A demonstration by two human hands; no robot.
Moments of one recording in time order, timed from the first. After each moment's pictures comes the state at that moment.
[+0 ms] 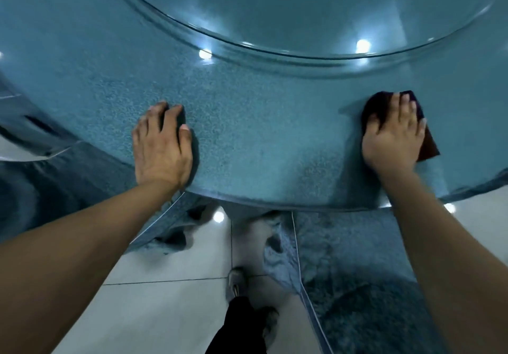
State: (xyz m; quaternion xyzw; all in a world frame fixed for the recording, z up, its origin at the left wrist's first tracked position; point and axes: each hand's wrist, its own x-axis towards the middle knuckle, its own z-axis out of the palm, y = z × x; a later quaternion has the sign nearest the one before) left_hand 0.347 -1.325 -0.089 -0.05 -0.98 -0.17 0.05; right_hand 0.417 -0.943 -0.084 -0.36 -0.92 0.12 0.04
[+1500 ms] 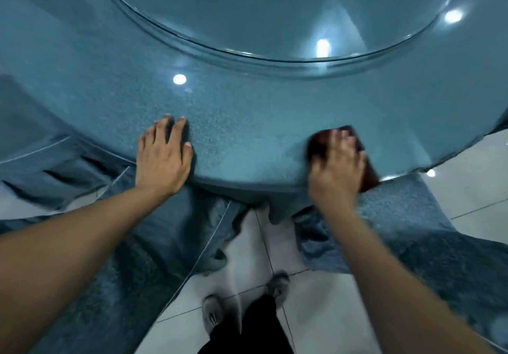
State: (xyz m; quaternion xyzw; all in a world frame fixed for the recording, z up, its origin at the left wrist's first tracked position) left_hand 0.264 -1.483 -0.082 -0.25 -0.96 -0.09 0.02; right_hand 0.448 -1.208 -0.097 -0.38 -0.92 0.09 0.09
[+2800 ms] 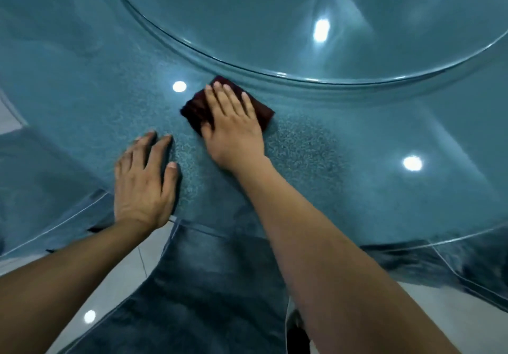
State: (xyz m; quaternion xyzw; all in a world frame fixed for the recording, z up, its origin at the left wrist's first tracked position) left_hand 0.065 -1.620 -0.090 -0.28 -0.95 -0.14 -0.01; right_hand 0.086 -1.422 -0.097 -0.19 -0.97 0.14 0.07
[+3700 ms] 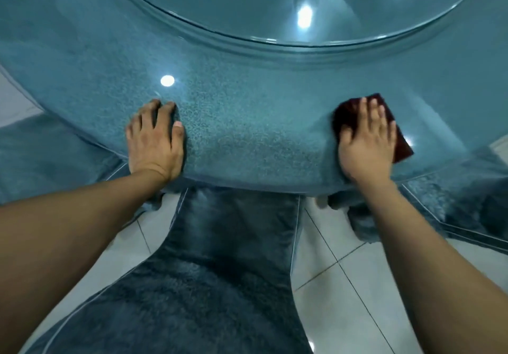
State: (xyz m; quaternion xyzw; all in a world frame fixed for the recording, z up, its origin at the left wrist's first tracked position) left_hand 0.065 -1.620 -0.091 -0.29 -0.95 -0.15 0.01; right_hand 0.317 -1.340 -0.087 -0.49 -0.87 0.09 0.05
